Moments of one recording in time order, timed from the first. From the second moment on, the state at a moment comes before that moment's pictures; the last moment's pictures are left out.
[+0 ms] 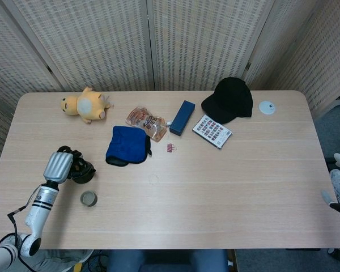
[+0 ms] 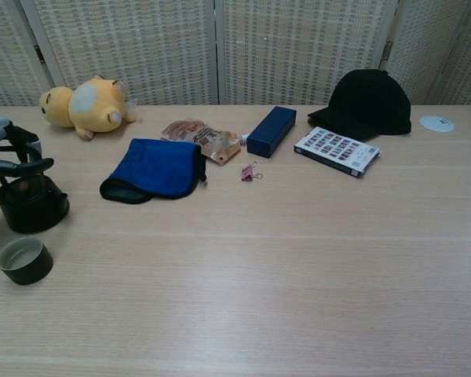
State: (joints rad) left arm -0.52 -1.60 -0.11 -0.93 1.41 1.14 -0.18; right arm -0.01 -1.02 0.13 -1.71 -1.42 1.60 -0.07
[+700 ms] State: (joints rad) left arm -0.45 -1.47 -0.16 -1.16 1.34 1.22 -0.14; right arm 0.02 -1.00 0.12 -1.71 -1.44 1.52 -0.07
